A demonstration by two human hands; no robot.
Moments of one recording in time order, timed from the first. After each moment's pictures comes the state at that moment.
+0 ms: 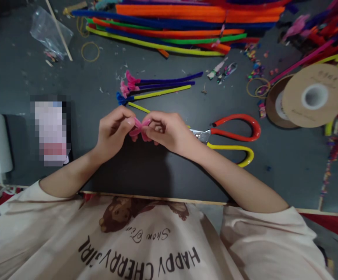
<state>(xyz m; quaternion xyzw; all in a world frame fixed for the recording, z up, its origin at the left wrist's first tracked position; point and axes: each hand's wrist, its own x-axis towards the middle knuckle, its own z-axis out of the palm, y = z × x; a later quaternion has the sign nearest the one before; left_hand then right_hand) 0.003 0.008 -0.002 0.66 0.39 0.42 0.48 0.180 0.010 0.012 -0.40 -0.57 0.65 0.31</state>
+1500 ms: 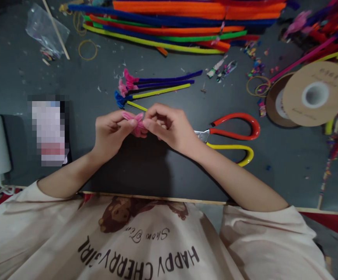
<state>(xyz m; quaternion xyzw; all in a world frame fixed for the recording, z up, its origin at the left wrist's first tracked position) 0.010 0.005 0.005 0.57 0.45 0.41 0.55 0.182 0.009 0.008 -0.41 -0.58 0.58 0.39</state>
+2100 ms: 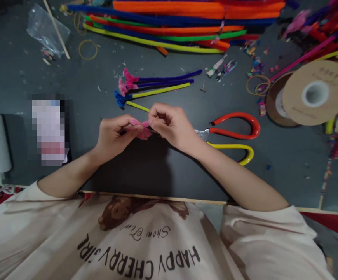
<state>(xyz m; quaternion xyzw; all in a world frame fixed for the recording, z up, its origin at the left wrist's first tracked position) 0.003 0.004 0.001 0.71 0.43 0.33 0.45 0.184 0.014 0.007 -0.43 -0.58 0.59 0.37</state>
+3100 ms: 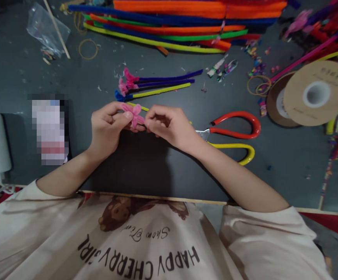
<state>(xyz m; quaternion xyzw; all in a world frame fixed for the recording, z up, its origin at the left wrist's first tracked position) 0.010 0.010 -0.001 0.46 0.49 0.44 0.61 0.185 0.014 0.001 -0.40 -0.57 0.61 0.37</state>
